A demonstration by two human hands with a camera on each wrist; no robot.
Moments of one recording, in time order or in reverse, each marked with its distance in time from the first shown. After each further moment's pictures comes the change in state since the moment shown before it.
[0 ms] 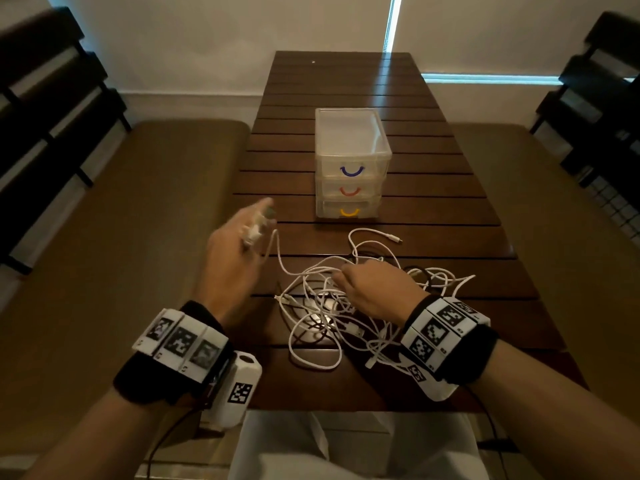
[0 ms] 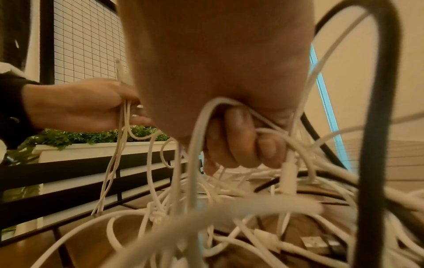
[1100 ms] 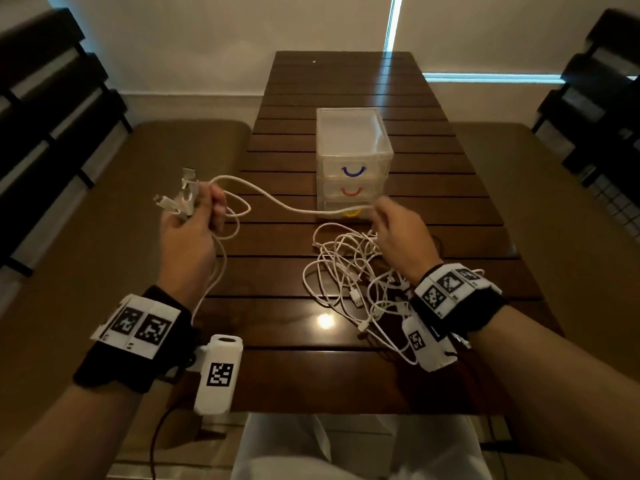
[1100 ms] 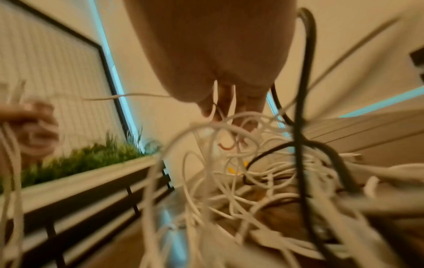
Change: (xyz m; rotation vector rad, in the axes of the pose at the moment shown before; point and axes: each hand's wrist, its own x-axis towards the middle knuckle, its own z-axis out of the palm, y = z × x) left_hand 0.020 0.006 -0.029 -0.671 0.248 -0.125; right_hand 0.032 0.041 -0.026 0.366 0.586 0.083
